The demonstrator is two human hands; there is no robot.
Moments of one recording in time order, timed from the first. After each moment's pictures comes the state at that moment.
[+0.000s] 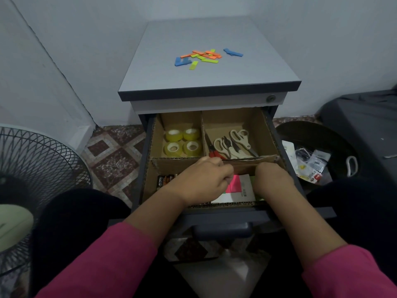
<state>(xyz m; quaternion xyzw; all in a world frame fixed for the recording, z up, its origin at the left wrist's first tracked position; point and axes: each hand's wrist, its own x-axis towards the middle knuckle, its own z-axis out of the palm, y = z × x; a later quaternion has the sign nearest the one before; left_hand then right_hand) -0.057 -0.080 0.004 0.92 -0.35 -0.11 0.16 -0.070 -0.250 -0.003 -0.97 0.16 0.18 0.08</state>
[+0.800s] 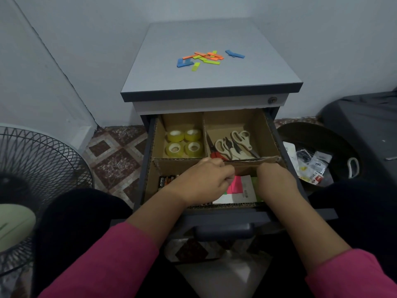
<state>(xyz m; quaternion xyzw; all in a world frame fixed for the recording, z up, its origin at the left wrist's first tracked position) -0.056 -0.079 0.005 0.92 -0.34 -0.12 0.16 -0.078 -0.251 -0.003 -0.98 0.13 0.12 0.05</state>
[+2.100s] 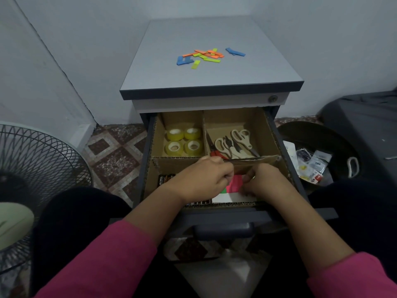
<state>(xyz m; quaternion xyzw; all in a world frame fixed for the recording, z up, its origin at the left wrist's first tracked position) -0.055 -0.077 0.008 0.91 -0.34 -0.13 0.20 -0.074 -0.247 0.000 -0.94 0.13 0.19 0.26</state>
